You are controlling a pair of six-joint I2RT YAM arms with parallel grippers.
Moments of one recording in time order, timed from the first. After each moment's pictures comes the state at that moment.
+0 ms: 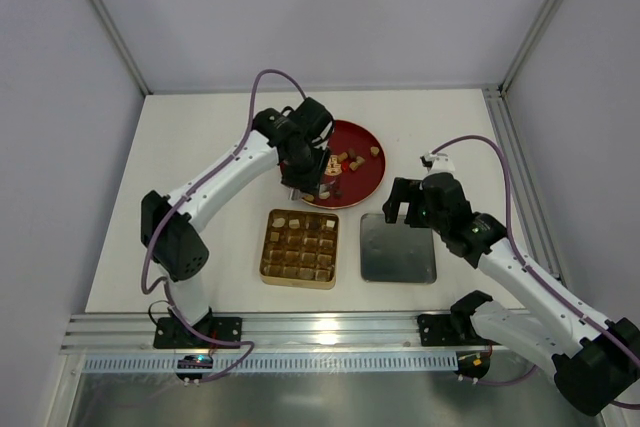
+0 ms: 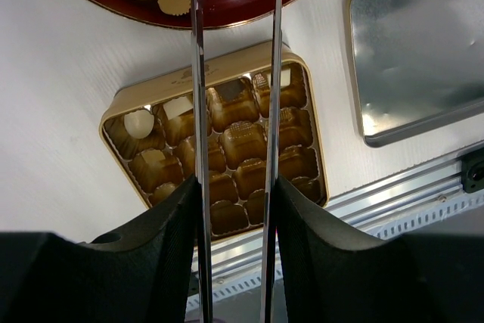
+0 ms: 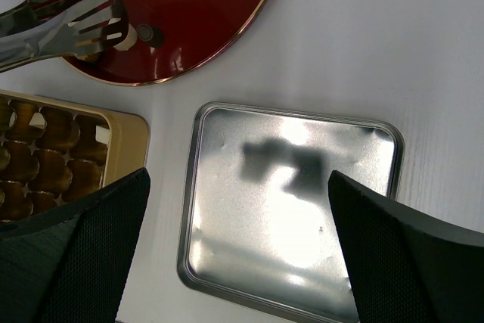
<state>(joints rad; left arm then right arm) -0.72 1.81 1.81 -1.21 0.02 -0.36 0.52 0.90 0.69 -0.45 0.17 0.49</state>
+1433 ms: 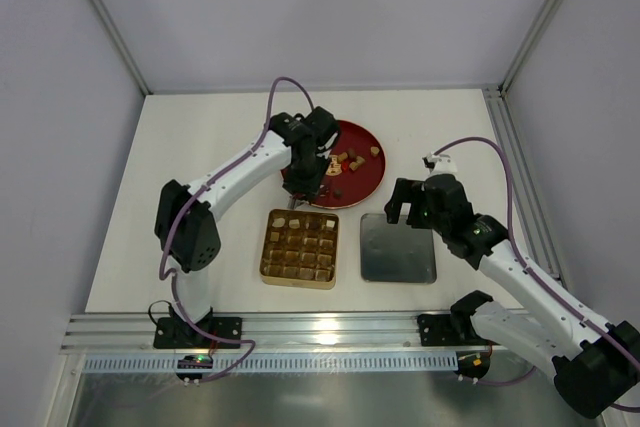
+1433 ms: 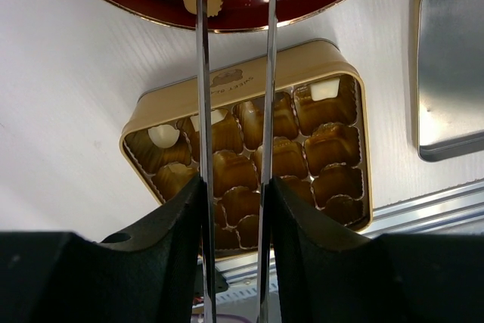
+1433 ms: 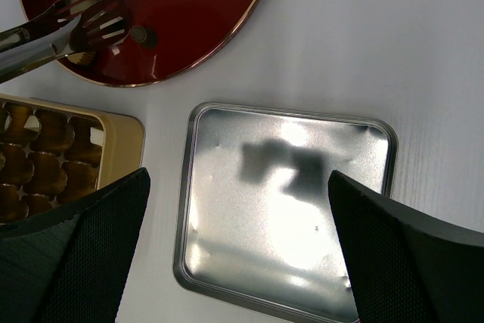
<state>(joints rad) -0.72 1.90 1.79 -1.21 -0.04 -0.31 0.51 0.88 0.67 -0.45 0.17 0.49</state>
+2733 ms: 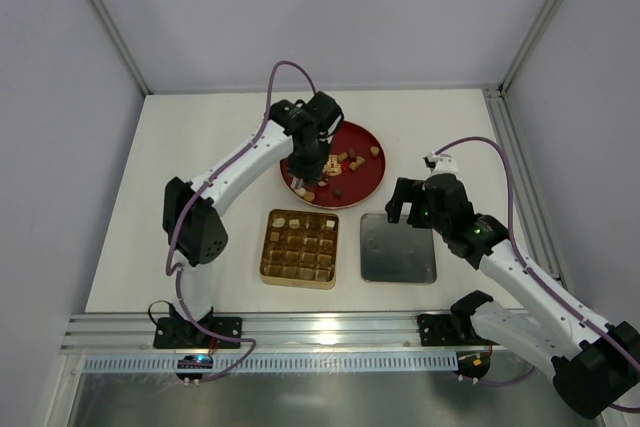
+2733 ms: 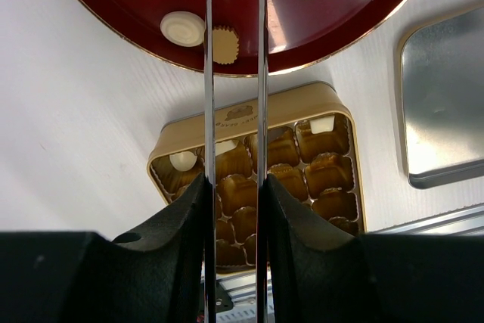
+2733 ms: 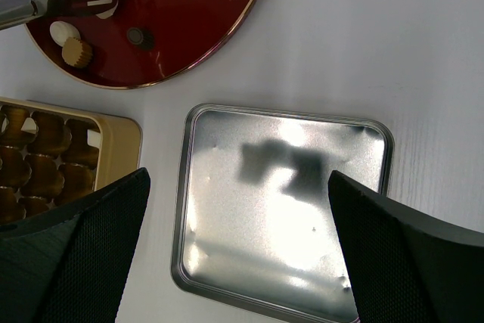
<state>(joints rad) -0.70 1.97 1.95 -1.24 -0.09 -0.29 0.50 0.88 0.67 -0.45 0.17 0.49</state>
